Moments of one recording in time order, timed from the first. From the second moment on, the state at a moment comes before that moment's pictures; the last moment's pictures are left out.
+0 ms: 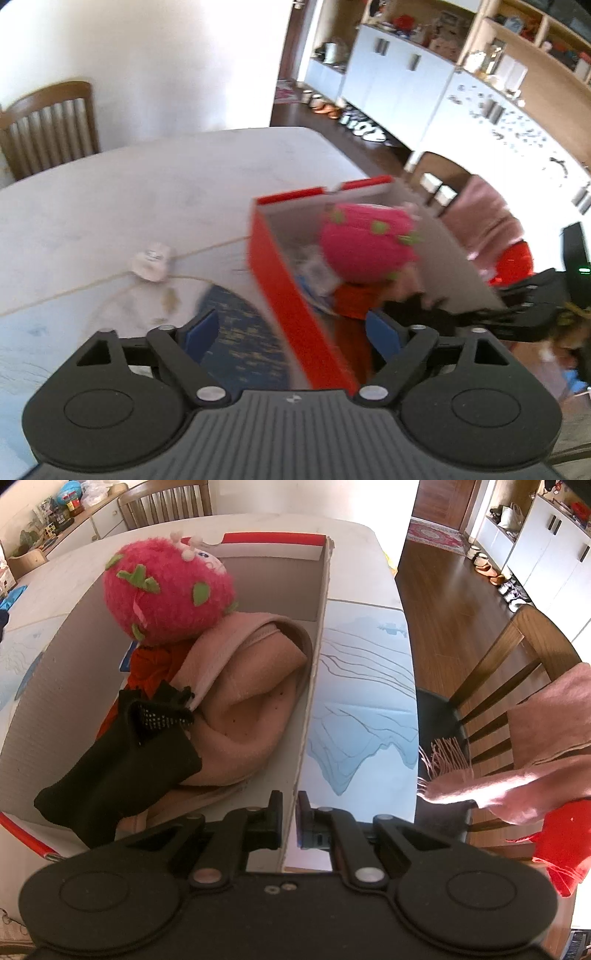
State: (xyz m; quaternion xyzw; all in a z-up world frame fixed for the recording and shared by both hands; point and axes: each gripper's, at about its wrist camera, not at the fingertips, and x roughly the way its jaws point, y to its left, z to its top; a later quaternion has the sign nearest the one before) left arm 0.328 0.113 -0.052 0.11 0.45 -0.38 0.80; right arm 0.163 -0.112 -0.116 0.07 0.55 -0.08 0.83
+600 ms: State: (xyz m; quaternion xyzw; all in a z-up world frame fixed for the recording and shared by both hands) left arm 0.446 0.117 -0.138 0.16 0.47 -0.30 0.81; right arm 0.167 -0.115 -0.113 0.10 0.56 -0.10 0.82
